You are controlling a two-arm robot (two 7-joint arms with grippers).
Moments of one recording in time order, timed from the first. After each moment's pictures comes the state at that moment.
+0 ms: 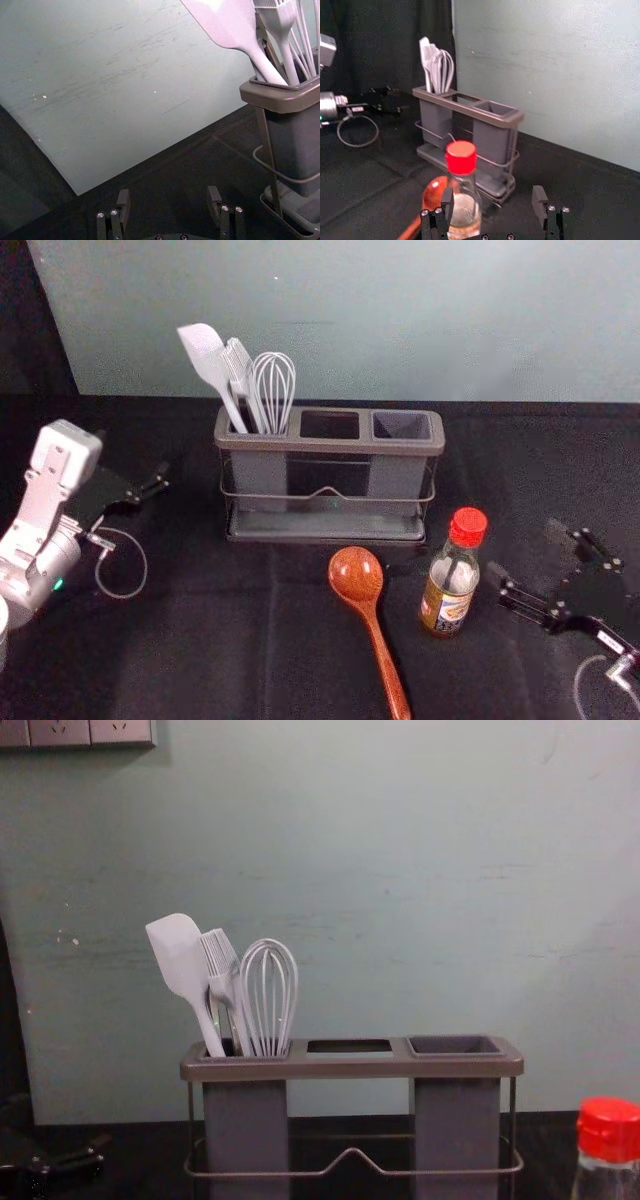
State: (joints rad) left arm -0.20 0.60 0.45 -1.41 -0.25 -0.12 0.03; right arm -0.32 0.79 -0.18 -1.92 0.51 -0.16 0.23
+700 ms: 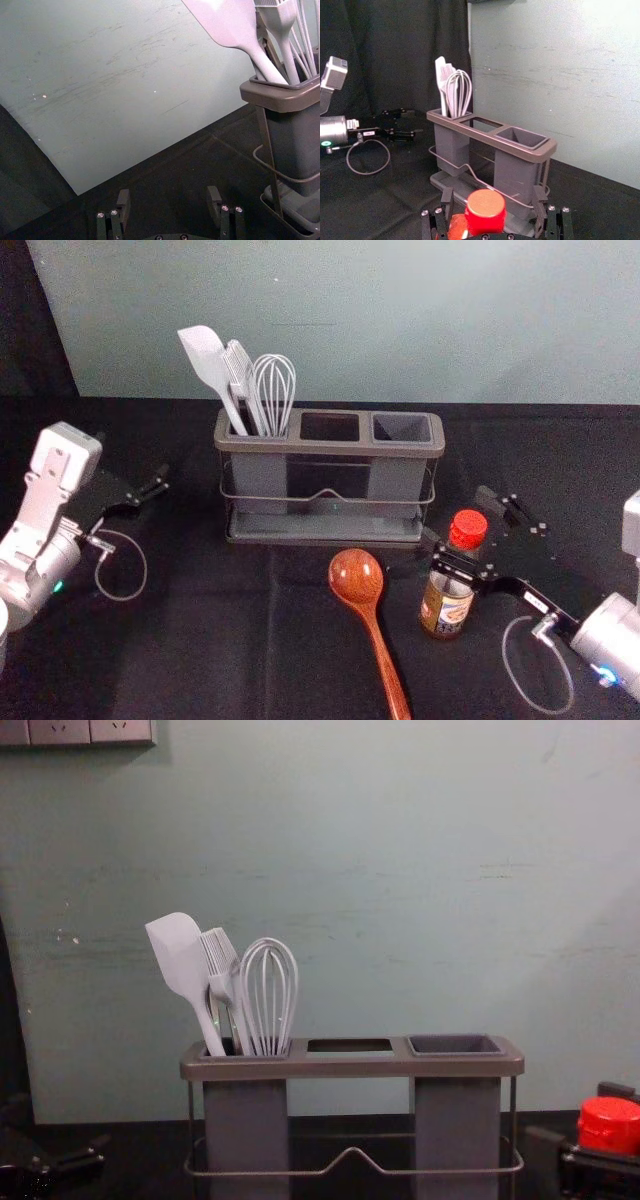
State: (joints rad) left arm -0.20 0.60 0.45 -1.41 -0.25 -0.12 0.03; right arm -0.11 0.62 -0.29 -1.80 0.45 -0.12 0.31
